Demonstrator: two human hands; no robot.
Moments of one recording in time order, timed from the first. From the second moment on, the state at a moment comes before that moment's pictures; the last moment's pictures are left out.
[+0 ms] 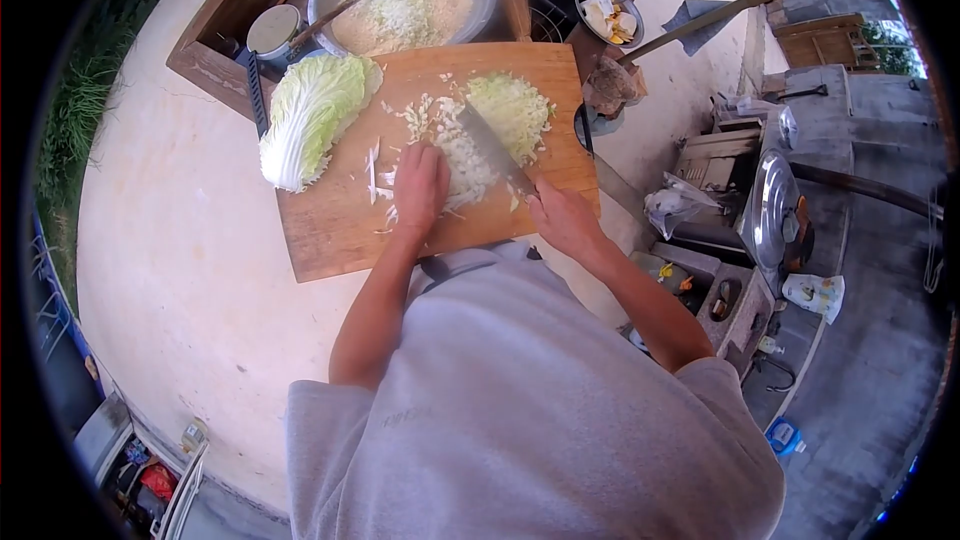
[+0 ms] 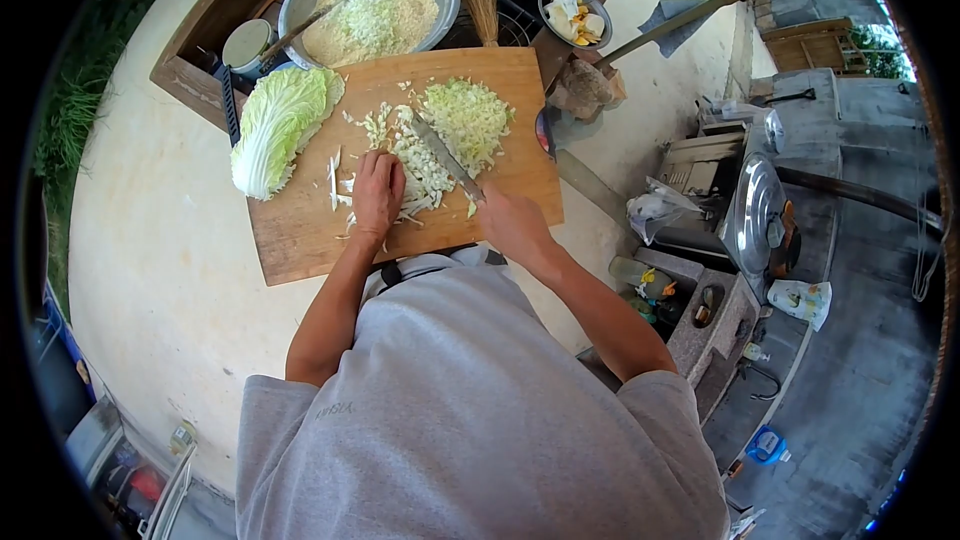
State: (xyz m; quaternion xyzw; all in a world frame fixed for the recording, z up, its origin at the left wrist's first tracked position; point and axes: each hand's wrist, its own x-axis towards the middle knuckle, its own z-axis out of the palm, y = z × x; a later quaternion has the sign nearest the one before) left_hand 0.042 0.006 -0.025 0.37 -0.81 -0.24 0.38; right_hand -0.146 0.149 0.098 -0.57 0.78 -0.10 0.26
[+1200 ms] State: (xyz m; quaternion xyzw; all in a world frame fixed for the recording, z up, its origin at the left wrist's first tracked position) left_hand 0.068 -0.002 0.006 0.45 -0.75 -0.25 0.41; right_hand -0.085 0.111 0.035 -0.53 0.79 -0.20 0.24
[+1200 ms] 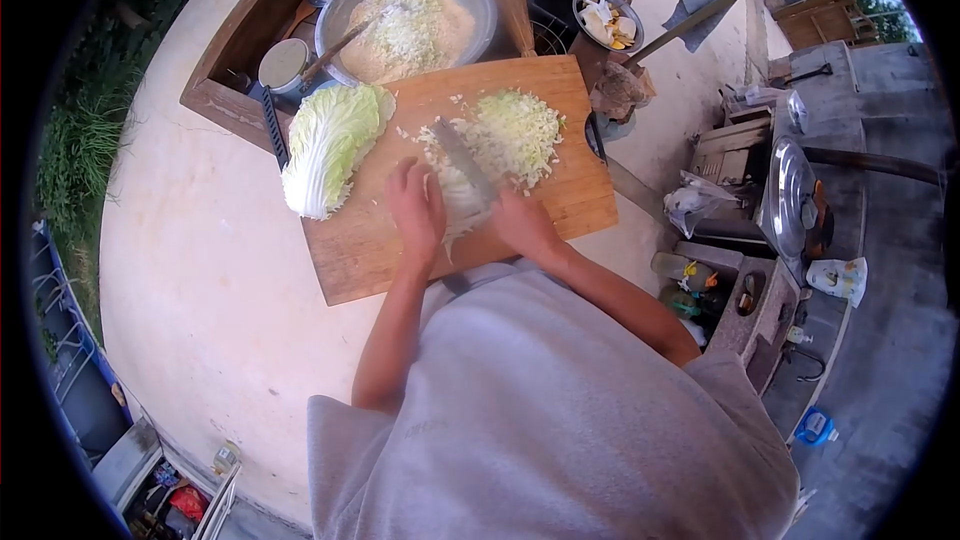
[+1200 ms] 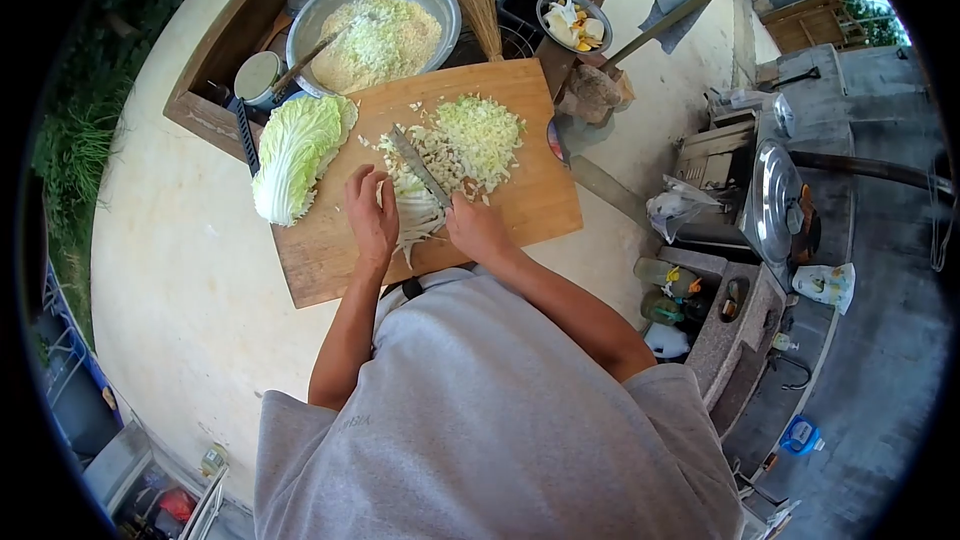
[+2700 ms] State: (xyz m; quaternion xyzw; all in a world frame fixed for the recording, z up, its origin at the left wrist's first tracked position) left_hand 0.049 0.007 -0.039 0.46 -0.80 -0.18 0.35; right_hand -0.095 0.122 0.090 -0.59 0.75 -0.14 0.28
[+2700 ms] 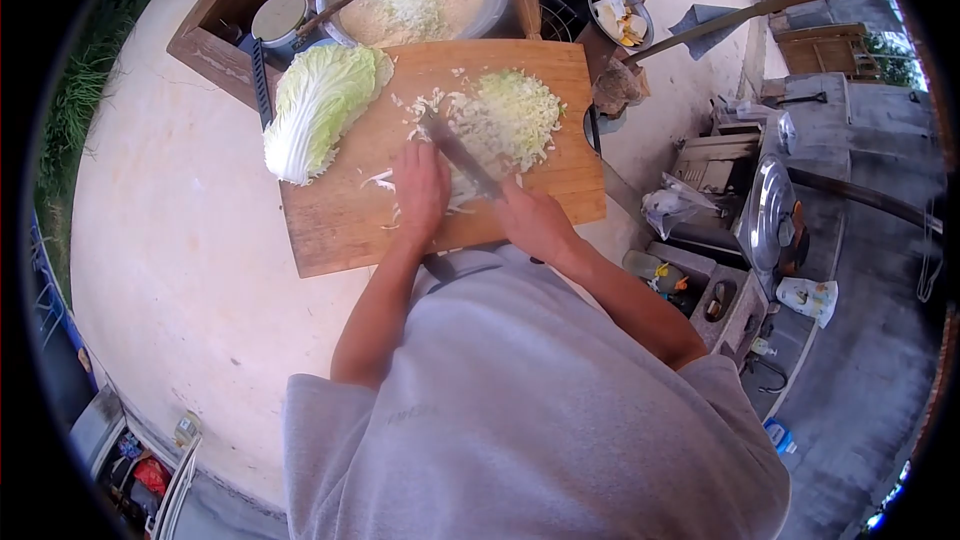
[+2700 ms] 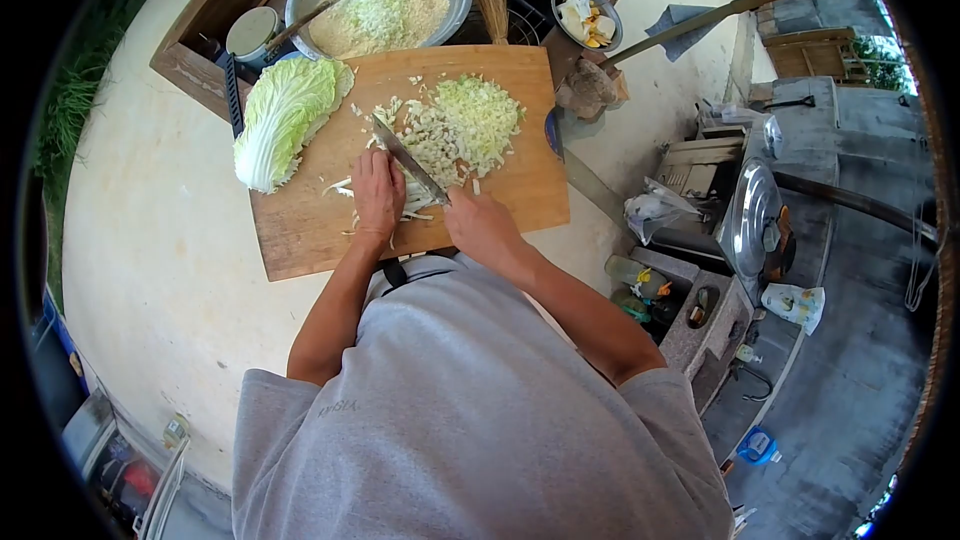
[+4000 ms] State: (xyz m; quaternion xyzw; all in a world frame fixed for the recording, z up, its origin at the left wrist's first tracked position) left_hand 0.053 0.010 -0.036 0.45 -0.79 -0.21 0.35; right_hand -0.094 0.110 0.102 -0.58 0.73 -0.09 0.36
